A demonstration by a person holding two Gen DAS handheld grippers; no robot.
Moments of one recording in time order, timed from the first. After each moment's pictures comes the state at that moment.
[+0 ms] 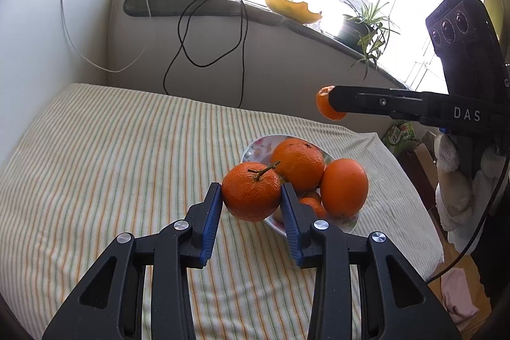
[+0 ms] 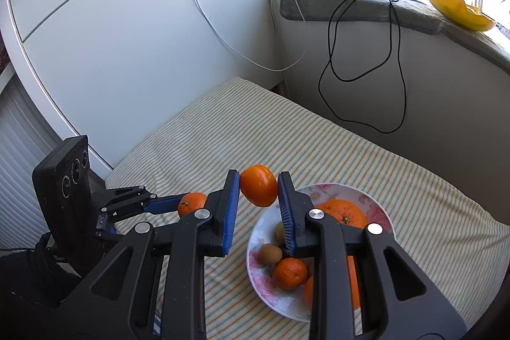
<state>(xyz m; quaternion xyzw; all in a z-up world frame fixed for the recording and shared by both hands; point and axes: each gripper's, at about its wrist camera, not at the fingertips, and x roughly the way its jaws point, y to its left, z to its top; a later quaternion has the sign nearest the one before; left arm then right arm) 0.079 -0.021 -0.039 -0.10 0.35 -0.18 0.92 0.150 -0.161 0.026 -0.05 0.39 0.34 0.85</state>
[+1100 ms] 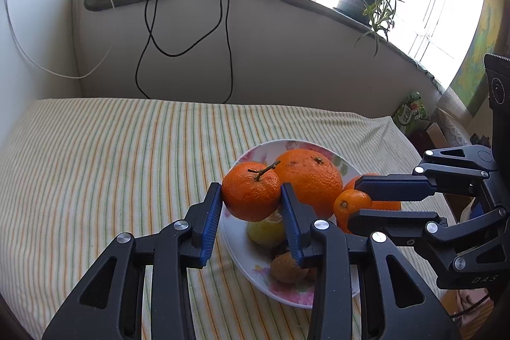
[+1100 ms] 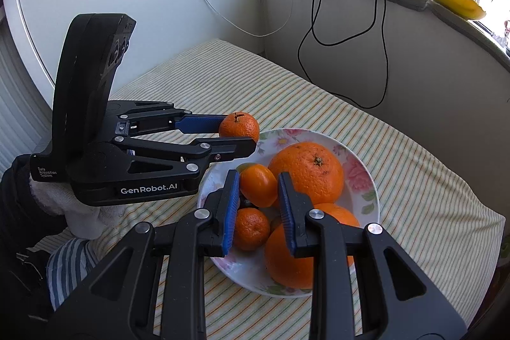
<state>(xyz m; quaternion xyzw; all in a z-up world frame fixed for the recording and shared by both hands) 0.144 -0.069 -0.057 -0.05 0.38 -0.19 0.90 0.131 -0.183 -0.029 -0.12 0.40 0.31 0.85</state>
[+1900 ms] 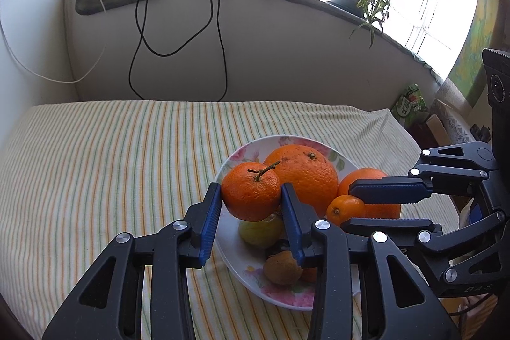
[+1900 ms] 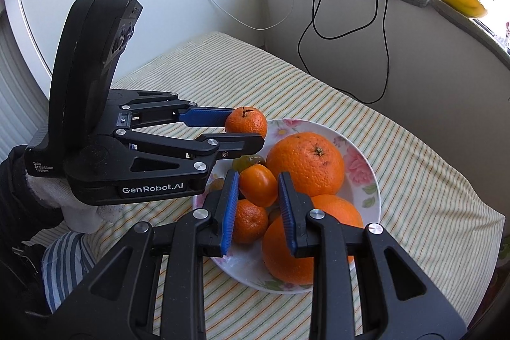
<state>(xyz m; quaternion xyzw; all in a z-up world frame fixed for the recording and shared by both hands) 0.144 -0.077 -0.058 -0.03 0.38 -0.20 0.90 0.131 -0.182 -0.033 -0.13 0.41 0.31 0.85</state>
